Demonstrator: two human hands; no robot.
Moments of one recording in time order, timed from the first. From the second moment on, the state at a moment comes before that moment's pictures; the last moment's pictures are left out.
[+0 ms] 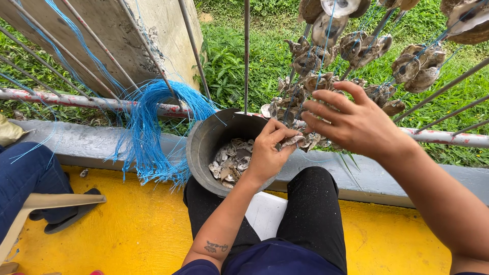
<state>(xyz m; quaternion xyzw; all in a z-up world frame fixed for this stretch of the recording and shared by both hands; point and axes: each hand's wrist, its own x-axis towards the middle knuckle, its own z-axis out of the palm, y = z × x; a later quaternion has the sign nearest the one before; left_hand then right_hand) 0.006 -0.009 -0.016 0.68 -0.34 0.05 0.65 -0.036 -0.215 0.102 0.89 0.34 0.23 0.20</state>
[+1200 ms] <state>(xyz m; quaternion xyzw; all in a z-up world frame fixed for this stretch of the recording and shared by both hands) 0.033 -0.030 -0.052 0.67 -0.23 -0.05 0.70 -0.192 -0.112 -0.120 0.72 0.27 0.04 -0.64</state>
